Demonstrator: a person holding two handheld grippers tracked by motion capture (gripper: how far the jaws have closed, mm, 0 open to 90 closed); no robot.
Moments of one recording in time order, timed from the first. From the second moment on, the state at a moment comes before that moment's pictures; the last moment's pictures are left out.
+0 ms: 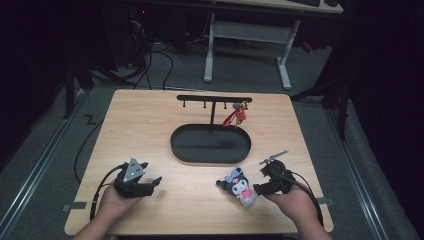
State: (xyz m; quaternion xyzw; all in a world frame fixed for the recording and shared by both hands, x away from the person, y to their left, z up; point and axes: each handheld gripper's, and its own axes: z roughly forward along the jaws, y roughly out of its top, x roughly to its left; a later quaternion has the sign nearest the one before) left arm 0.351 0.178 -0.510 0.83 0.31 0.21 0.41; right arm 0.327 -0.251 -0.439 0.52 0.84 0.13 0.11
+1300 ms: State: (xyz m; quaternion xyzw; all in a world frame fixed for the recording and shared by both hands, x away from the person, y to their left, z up) left arm 0.349 0.167 -0.512 0.84 0.29 0.20 0.40; right arm 0.340 -0.186 -0.491 0.46 0.89 0.06 0.05
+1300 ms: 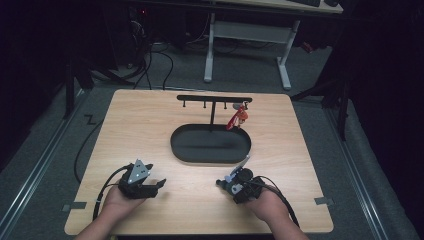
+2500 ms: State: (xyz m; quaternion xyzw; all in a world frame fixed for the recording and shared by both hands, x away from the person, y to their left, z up) left arm 0.343 0.164 -0.510 0.85 0.27 0.19 0.41; right arm 0.355 -0.199 -0.432 0.48 0.87 0.08 0.04
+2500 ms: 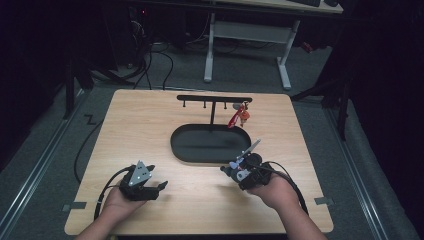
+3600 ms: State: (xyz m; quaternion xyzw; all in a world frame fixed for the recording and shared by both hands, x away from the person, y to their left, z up) left arm 0.341 0.162 -0.511 0.85 0.27 0.18 0.41; right arm 0.408 -0.181 -0.347 0.50 0.86 0.11 0.04
